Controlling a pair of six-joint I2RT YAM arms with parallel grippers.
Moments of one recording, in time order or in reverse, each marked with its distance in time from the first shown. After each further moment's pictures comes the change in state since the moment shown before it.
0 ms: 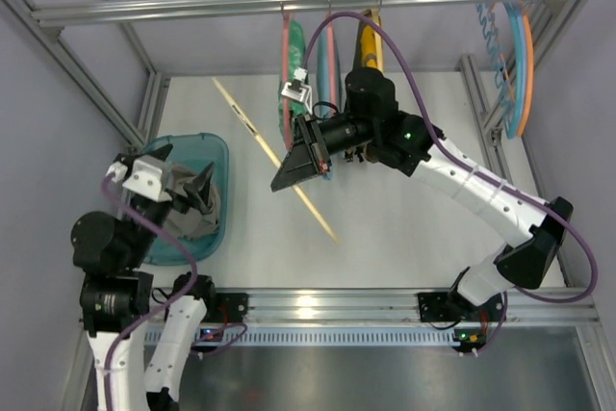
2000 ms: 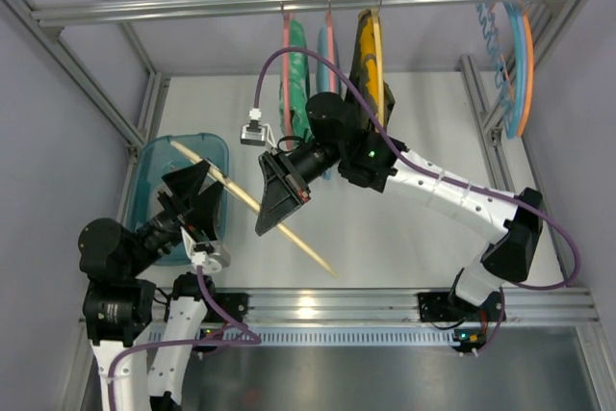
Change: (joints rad) left arm 0.006 -0.097 0.000 -0.096 0.568 1.135; right arm 0.159 0.096 -0.004 0.112 -0.174 0.179
